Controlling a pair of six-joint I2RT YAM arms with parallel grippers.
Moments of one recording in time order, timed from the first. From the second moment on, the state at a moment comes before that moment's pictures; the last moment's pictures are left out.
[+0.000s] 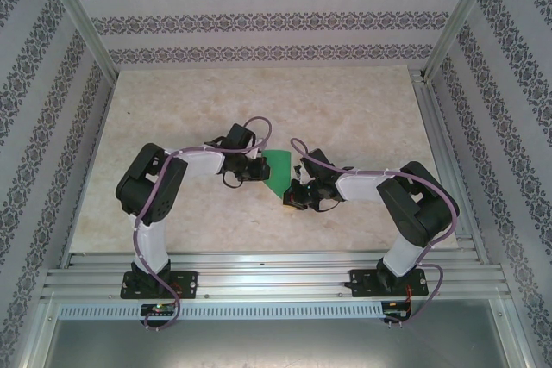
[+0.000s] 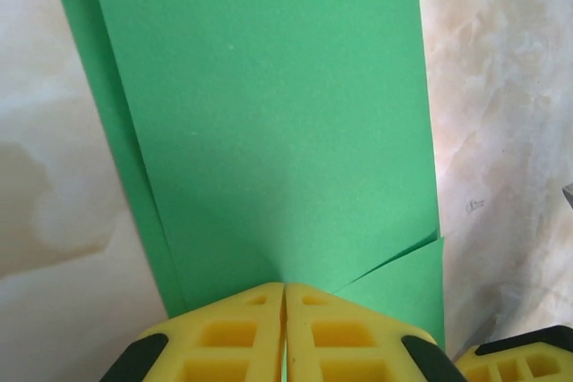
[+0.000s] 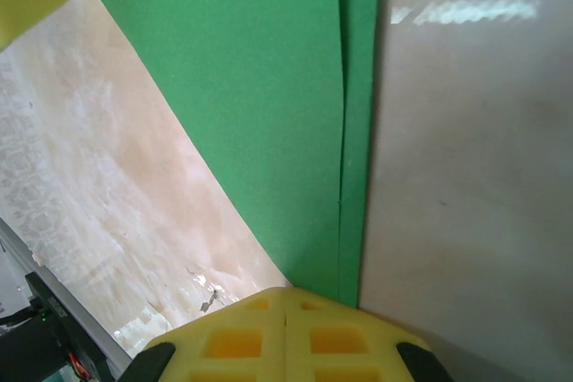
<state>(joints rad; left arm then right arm) -0.51 1.94 1.09 -0.21 0.48 -0.48 0.61 1.70 0.73 -0.12 -0.52 0.79</state>
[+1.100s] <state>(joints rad) -0.49 1.58 0.96 -0.22 0.56 -0.47 0.61 1.46 0.84 -0.38 -0.39 0.70</state>
